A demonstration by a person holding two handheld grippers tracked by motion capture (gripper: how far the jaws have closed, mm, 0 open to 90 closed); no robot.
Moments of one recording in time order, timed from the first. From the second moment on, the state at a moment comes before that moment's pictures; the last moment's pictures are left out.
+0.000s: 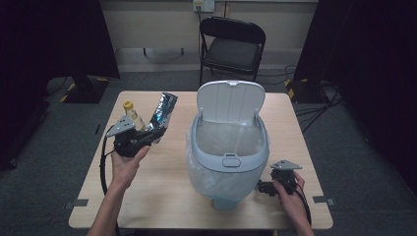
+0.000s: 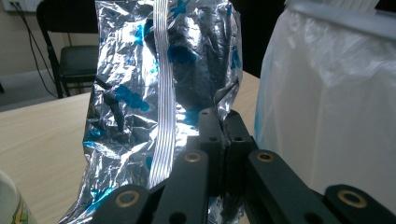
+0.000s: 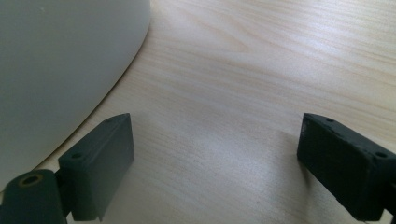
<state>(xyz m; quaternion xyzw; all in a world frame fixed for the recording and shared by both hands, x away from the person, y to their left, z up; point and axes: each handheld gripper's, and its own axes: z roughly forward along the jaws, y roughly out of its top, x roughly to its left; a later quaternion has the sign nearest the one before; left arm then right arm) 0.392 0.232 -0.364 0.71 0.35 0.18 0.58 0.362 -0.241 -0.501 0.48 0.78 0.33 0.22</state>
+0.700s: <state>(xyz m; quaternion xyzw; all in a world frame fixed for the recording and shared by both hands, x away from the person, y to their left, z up) 0.360 0.242 -0.318 0.68 0.29 0.21 0.64 0.362 -0.241 -0.501 0.48 0.78 0.33 0.22</state>
